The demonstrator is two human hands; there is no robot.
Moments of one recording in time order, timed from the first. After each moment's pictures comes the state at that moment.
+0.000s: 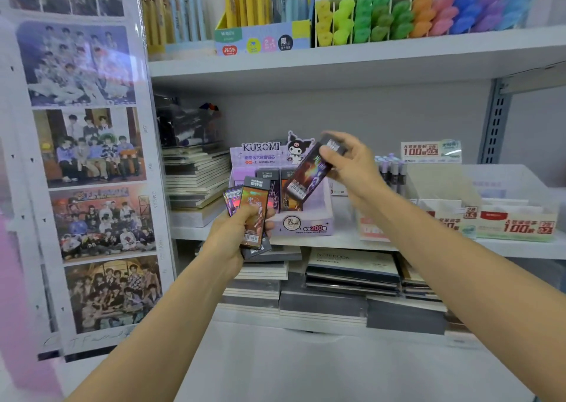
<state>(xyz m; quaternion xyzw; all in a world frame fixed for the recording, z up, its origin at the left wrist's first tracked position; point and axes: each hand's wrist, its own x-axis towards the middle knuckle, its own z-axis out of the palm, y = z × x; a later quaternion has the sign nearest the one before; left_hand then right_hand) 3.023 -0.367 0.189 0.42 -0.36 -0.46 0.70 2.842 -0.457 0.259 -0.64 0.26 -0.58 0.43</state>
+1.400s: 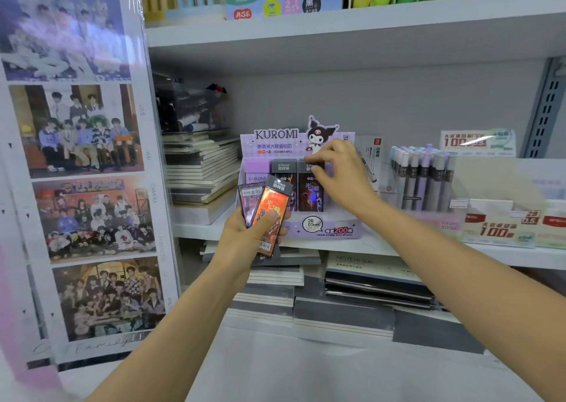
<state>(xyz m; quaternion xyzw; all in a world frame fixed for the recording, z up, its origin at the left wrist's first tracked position) 3.052 -0.401 0.157 0.44 -0.48 -0.37 0.67 2.892 -0.514 0.226 -0.81 0.33 -0.48 -0.02</state>
